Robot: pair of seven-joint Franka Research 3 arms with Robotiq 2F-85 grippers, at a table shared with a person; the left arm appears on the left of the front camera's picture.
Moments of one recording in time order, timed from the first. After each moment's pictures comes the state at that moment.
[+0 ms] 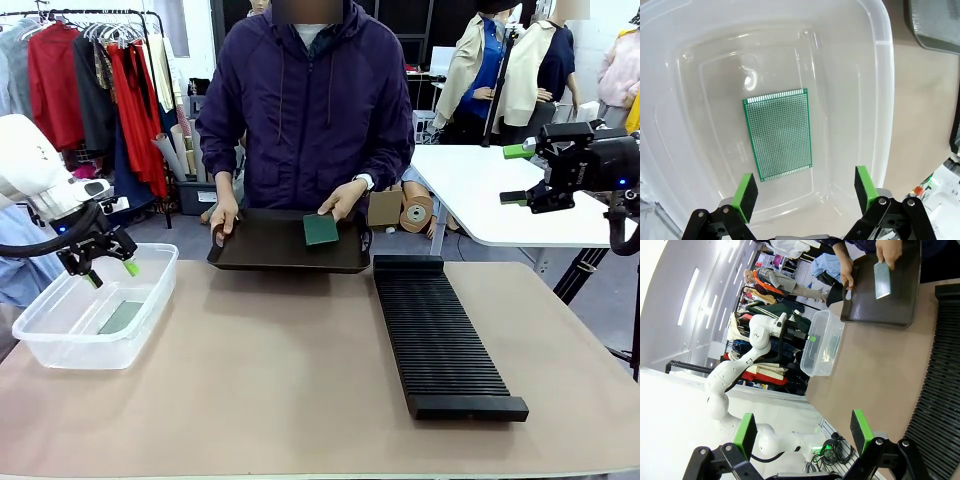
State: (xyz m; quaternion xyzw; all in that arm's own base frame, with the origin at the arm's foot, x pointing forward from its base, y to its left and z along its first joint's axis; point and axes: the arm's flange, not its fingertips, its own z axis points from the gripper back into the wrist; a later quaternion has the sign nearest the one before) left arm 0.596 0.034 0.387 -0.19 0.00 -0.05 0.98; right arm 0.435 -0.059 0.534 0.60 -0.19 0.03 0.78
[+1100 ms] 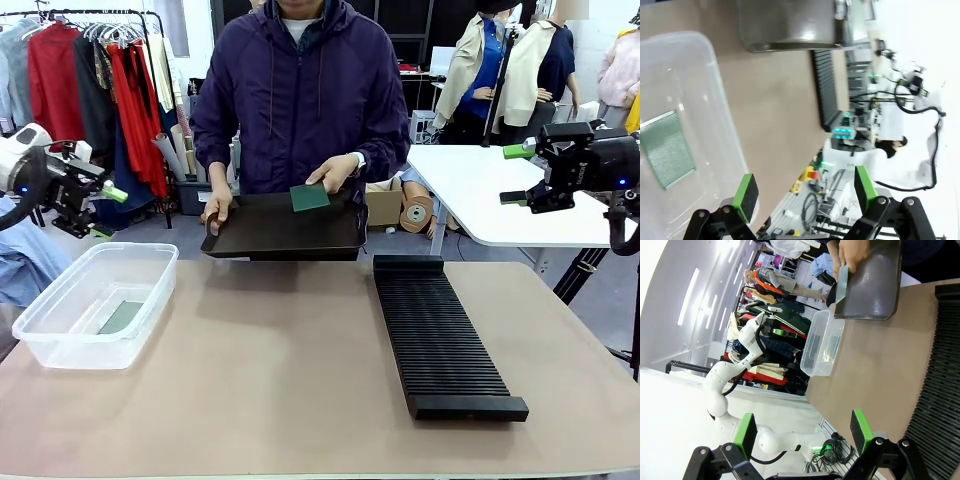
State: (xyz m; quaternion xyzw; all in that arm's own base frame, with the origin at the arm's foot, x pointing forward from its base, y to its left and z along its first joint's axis) left arm 0.580 0.076 0.465 -0.52 -0.03 -0.07 0.85; right arm 0.435 -0.059 0.534 0.60 -0.19 0.03 0.78
